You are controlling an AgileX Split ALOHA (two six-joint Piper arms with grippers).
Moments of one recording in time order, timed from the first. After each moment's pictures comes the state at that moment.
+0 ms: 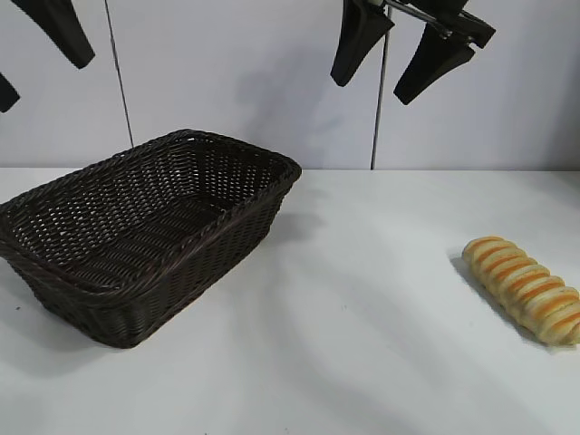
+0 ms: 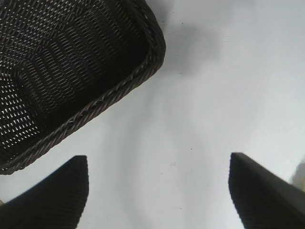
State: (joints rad) left arm -0.10 1.40 -1.15 -0.51 1.09 -0.08; right arm 0.25 1.98 -1.89 0.35 1.23 -0.21
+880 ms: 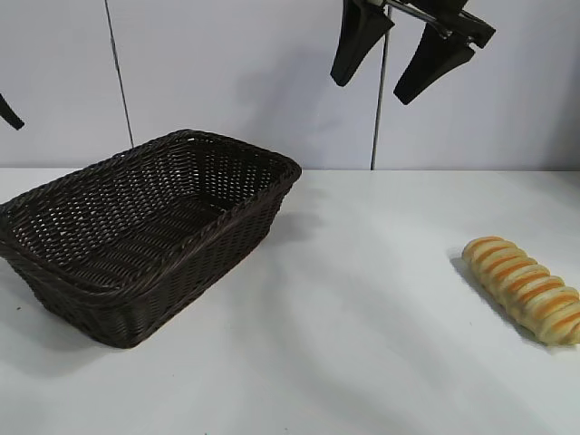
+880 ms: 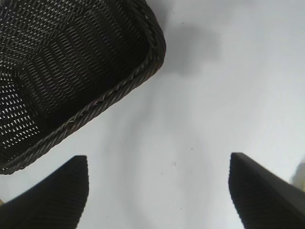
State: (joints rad) left arm -0.10 1.29 -0.87 -0.39 0.70 -0.60; right arm 0.25 1.98 -1.89 0.35 1.24 -0.21
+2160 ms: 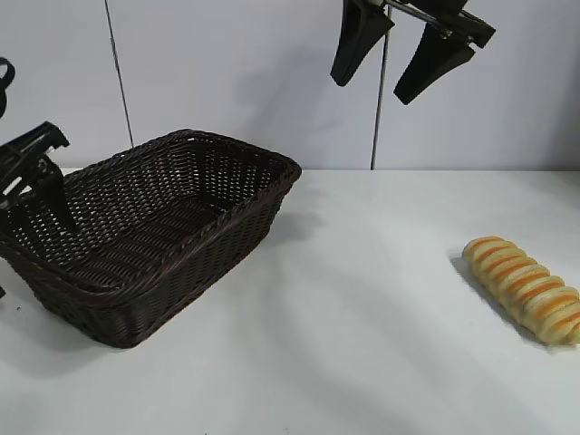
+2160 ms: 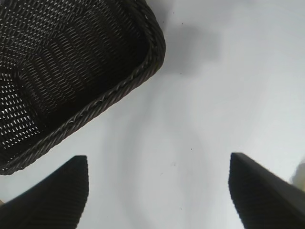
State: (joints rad) left arm -0.15 1.77 -0.87 -0.51 0.44 -0.57; right arm 0.25 1.98 -1.89 0.35 1.23 -0.21
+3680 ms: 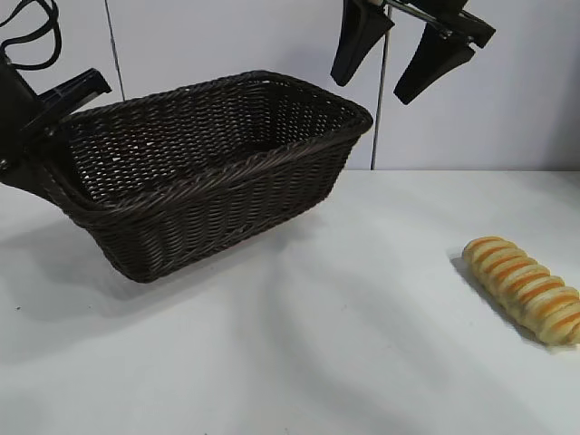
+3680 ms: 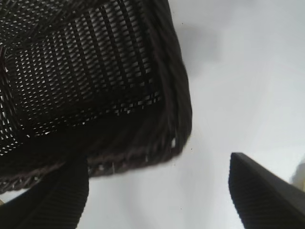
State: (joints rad) left arm -0.16 1.92 -1.38 -0.45 1.01 -0.14; right arm 0.25 1.98 -1.89 0.35 1.24 -0.21
